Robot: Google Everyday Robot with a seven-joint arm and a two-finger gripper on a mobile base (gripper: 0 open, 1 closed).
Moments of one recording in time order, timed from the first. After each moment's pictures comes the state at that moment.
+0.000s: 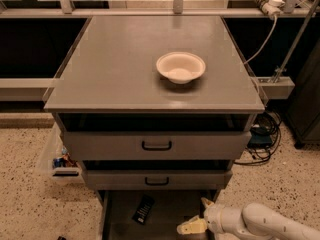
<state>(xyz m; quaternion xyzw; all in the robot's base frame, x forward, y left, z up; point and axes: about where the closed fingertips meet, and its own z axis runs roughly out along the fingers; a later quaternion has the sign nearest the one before) 0.441 -0.132 0.362 -0.28 0.84 0.33 0.32</state>
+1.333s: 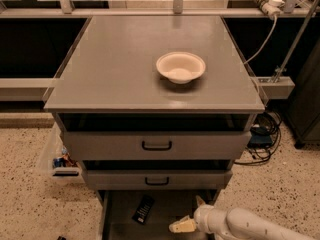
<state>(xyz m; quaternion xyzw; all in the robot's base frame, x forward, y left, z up) 0.470 -0.117 0.304 -0.30 0.84 0.26 0.36</state>
